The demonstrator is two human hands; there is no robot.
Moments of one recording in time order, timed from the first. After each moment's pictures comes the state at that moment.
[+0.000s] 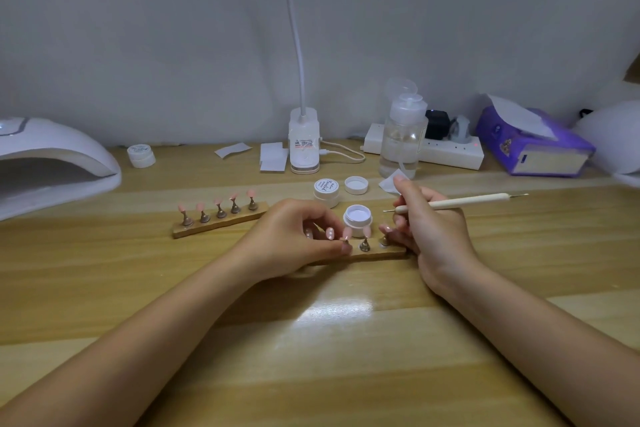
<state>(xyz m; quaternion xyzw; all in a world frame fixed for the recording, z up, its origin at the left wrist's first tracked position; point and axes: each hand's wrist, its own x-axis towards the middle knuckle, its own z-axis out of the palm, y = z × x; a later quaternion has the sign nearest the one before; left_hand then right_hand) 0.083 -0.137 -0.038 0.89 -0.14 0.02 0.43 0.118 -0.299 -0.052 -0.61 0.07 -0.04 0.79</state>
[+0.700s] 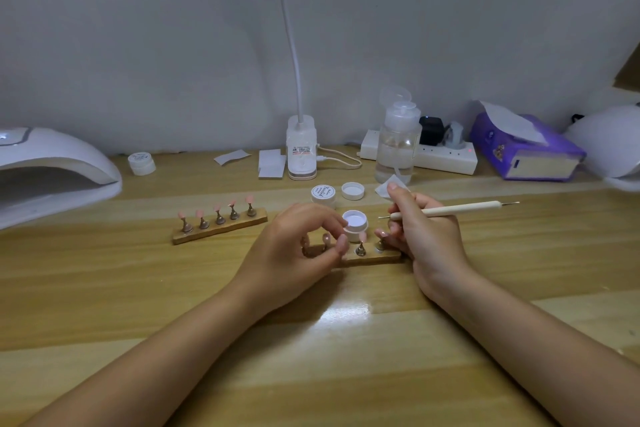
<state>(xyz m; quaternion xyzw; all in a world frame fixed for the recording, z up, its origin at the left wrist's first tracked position) 0.069 -0.144 -0.053 0.86 -0.24 0.24 0.39 0.114 -0.301 -0.052 -0.61 0.04 -0.05 0.79</state>
